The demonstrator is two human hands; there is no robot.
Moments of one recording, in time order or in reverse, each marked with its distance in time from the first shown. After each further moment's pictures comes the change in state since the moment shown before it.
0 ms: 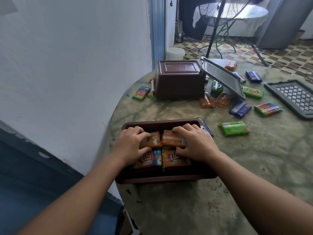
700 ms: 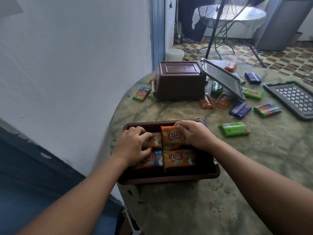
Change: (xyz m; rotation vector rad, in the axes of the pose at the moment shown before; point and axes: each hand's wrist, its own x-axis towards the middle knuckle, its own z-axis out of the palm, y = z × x) left_hand -0.001 0.003 -0.001 0.038 0.001 -0.005; right_hand 0.026 0.005 -0.013 0.469 0.005 0.117
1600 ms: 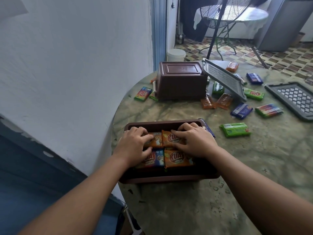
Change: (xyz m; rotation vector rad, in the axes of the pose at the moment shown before) left_hand -0.005 0.003 -0.003 0.015 -0.003 0.027; right_hand -0.010 0.003 0.013 -0.522 -0.103 -0.122
